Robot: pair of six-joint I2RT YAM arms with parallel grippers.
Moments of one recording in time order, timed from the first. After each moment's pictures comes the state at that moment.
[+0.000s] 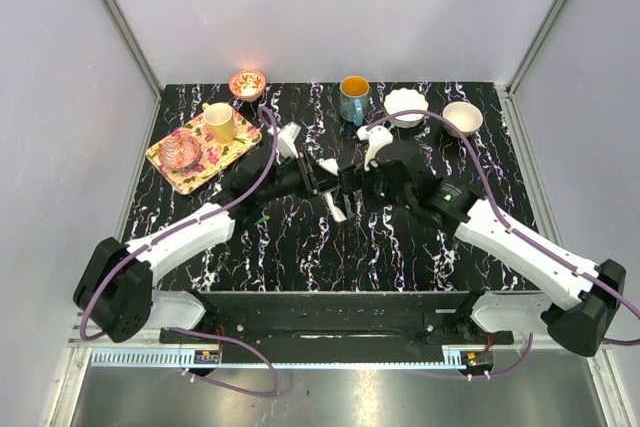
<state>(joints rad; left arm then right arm) -0.64 1.32 0.82 0.27 0.39 -0.88 0.85 1.23 1.18 -0.56 0.07 0.34</state>
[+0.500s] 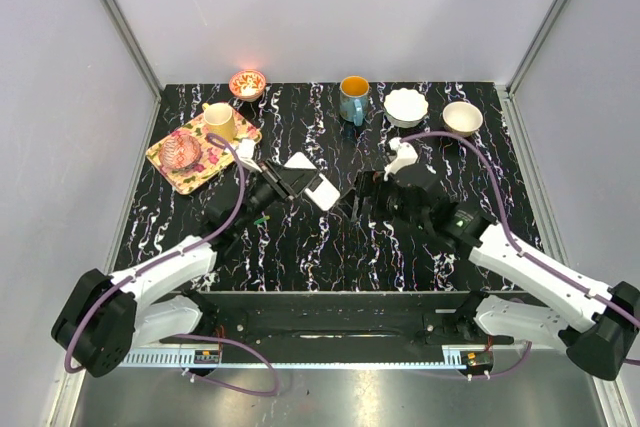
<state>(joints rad) -0.60 1.10 0.49 0.69 0.18 -0.95 0.84 1.04 0.95 -0.36 0.09 0.61</state>
